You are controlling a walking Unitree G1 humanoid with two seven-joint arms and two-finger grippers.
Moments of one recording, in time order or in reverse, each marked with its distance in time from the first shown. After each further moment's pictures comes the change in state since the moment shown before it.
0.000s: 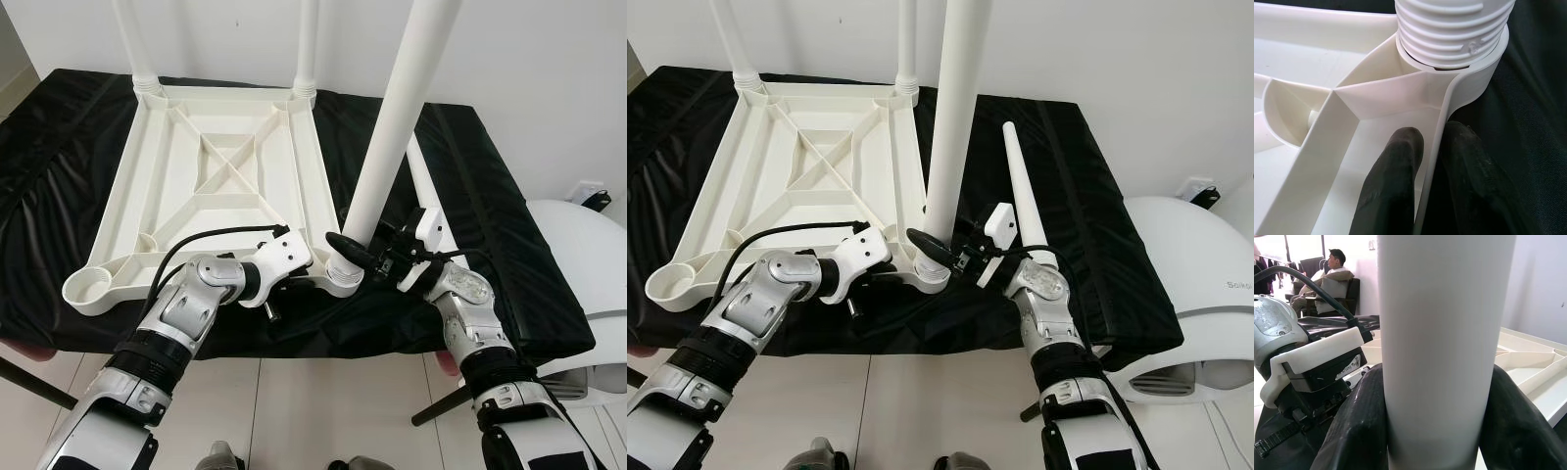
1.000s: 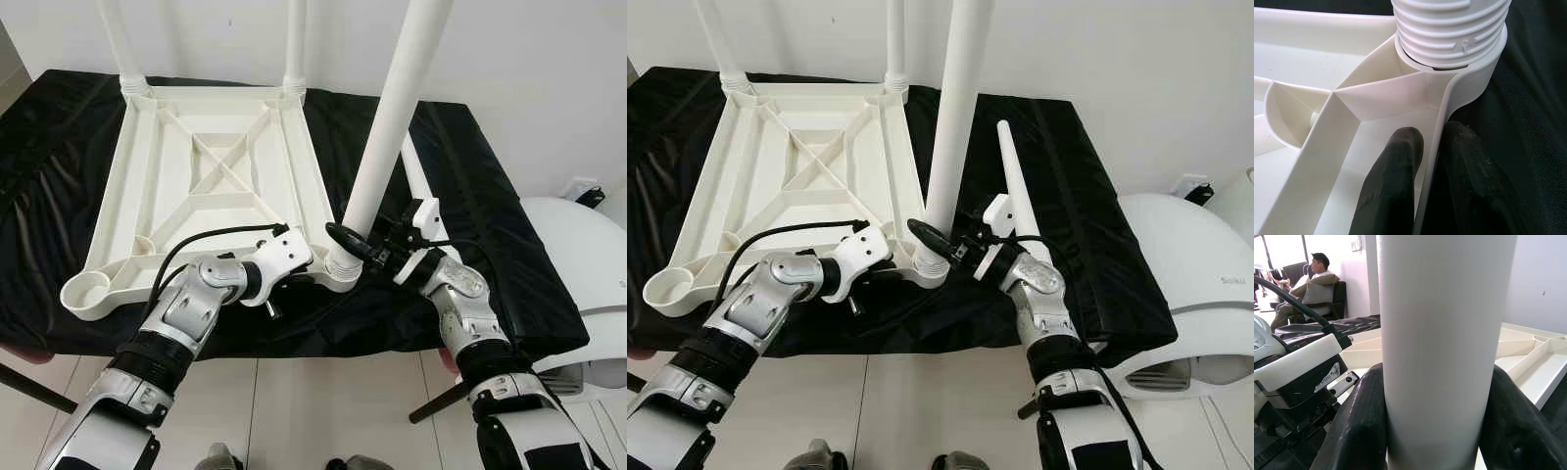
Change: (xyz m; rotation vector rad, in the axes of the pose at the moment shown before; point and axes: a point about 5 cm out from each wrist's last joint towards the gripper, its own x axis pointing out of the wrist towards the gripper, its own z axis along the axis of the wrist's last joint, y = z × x) left arm 0.001 0.001 0.000 -0.004 0.001 0.038; right arm 0.005 -0.009 -0.001 0.054 0.007 -0.072
